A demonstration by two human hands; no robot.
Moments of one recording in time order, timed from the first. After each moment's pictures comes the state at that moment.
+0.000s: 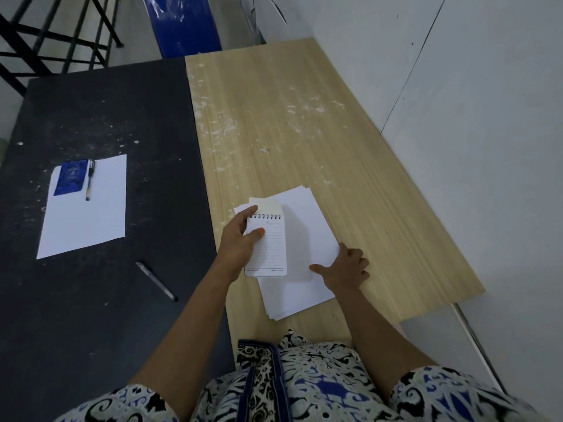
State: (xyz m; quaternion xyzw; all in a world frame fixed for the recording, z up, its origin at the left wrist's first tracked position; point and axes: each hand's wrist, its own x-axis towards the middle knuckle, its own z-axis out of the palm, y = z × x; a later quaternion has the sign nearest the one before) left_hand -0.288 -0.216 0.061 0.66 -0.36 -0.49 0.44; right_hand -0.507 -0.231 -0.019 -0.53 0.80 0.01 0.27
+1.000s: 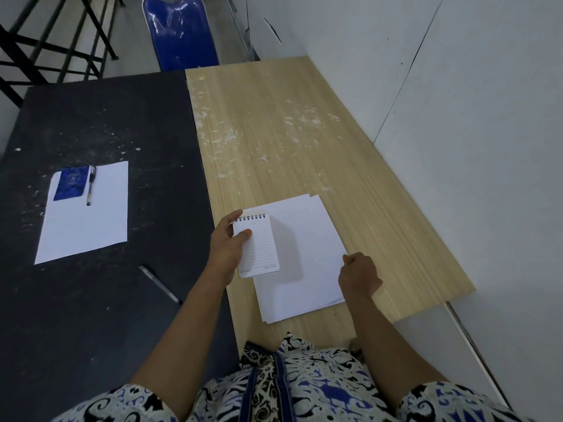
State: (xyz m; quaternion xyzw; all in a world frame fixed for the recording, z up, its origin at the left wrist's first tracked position) left_hand -0.263 -0.200 0.067 0.65 -0.28 -0.50 0.50; right_hand -0.518 -0.215 -0.005 -0.48 0.84 -0.15 0.20
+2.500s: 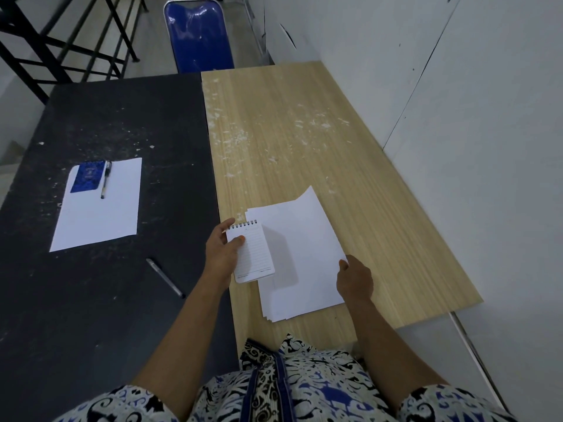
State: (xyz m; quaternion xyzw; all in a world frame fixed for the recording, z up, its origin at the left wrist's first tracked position) left_hand -0.259 -0.185 0.057 0.68 -0.22 -0.47 0.52; right_hand -0.520 -0.214 -0.021 -0.55 0.78 -0.16 0.24
